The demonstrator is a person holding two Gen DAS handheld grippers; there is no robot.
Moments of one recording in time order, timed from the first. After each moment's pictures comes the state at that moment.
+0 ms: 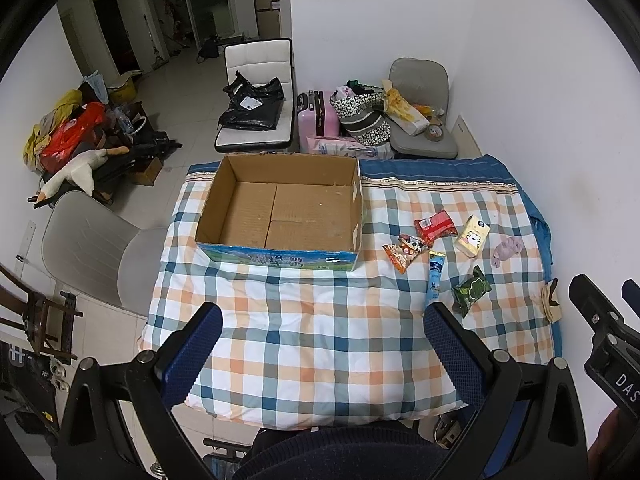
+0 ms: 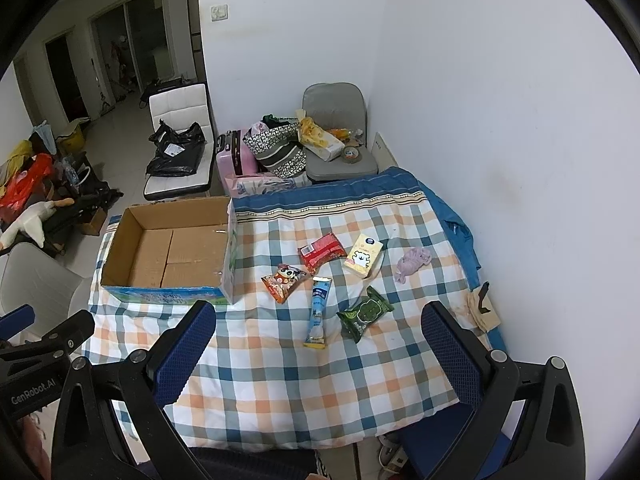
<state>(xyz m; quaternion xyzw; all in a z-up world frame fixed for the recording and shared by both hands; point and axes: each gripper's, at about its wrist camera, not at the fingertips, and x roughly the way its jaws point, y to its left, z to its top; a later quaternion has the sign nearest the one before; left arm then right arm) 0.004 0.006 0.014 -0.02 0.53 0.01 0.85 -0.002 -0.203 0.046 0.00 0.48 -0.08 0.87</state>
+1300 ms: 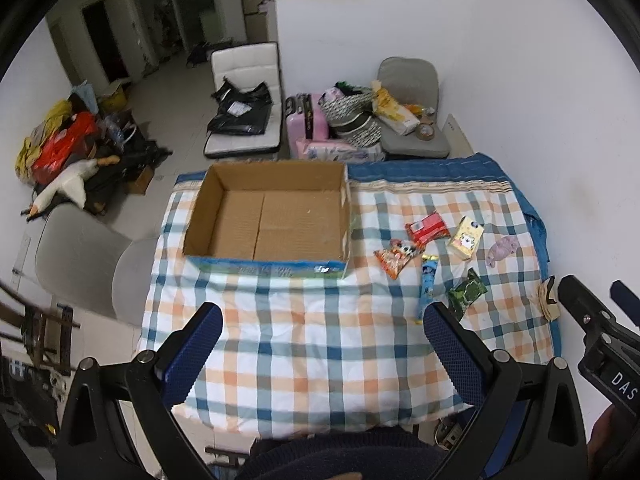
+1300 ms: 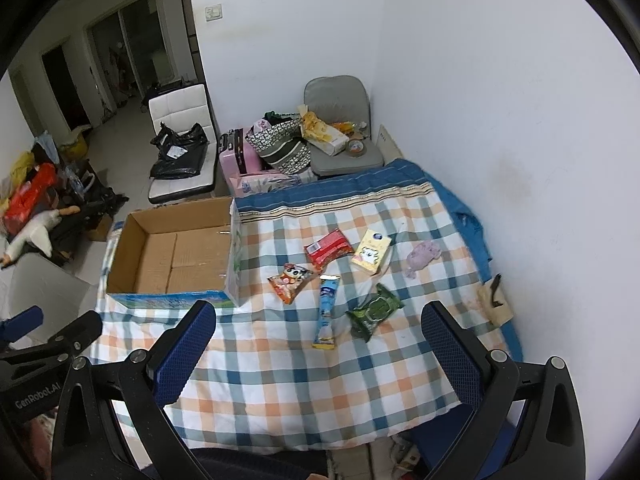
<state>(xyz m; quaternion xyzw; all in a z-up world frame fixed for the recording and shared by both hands) 0.019 -0.008 0.018 -0.01 0.51 0.00 0.86 -0.002 -0.204 0.040 0.03 0.48 -0.07 0.87</state>
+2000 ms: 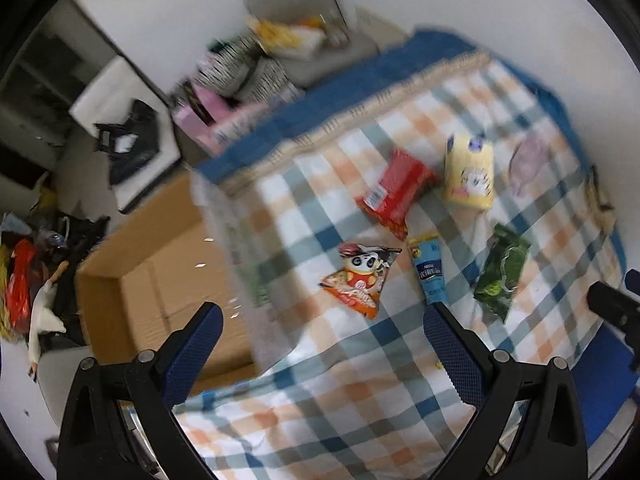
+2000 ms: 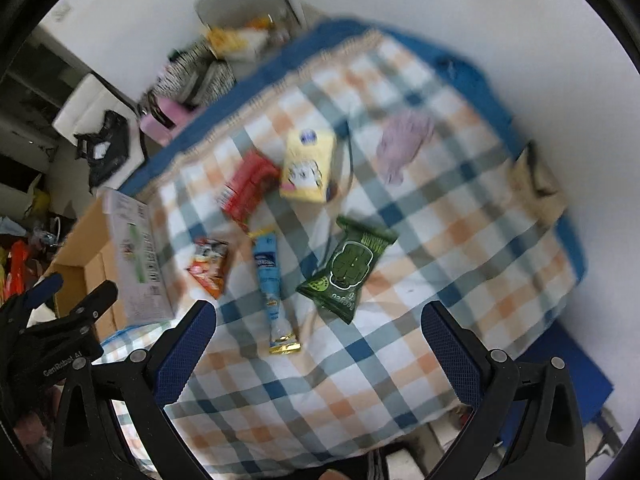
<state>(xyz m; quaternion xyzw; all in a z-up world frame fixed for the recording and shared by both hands) 0.219 -0.189 -0.217 0.20 0.61 -0.14 0.75 0.115 -0.381 -0.198 0.22 0.62 -0.14 0.74</state>
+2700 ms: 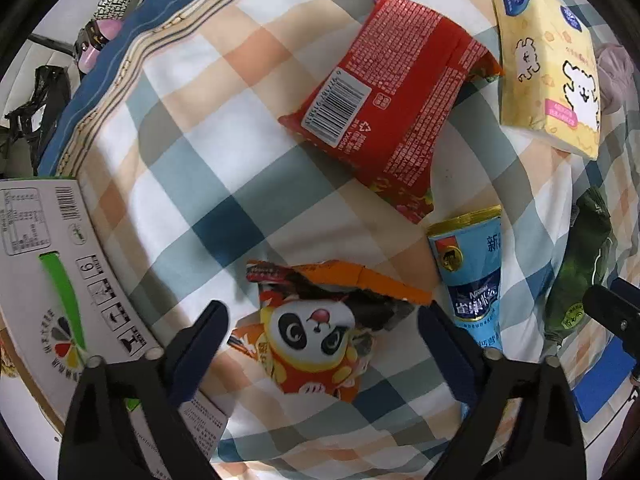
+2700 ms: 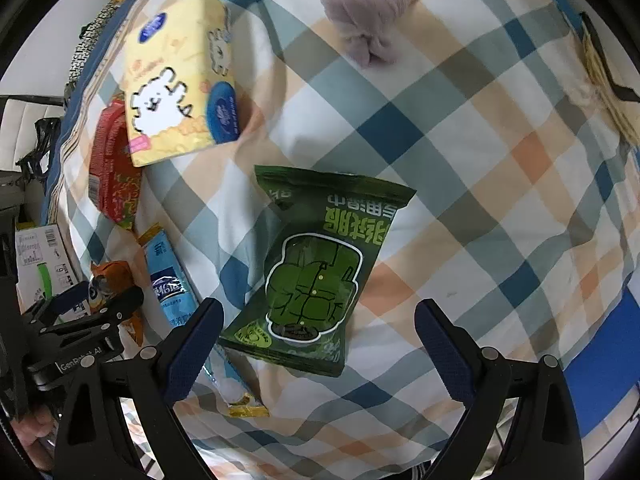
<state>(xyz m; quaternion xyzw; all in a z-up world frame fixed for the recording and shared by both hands) 0.258 -0.231 -0.403 0.24 0.73 -0.17 0.61 0.138 -0.422 -0.398 0.33 0.71 -0.16 0.60</state>
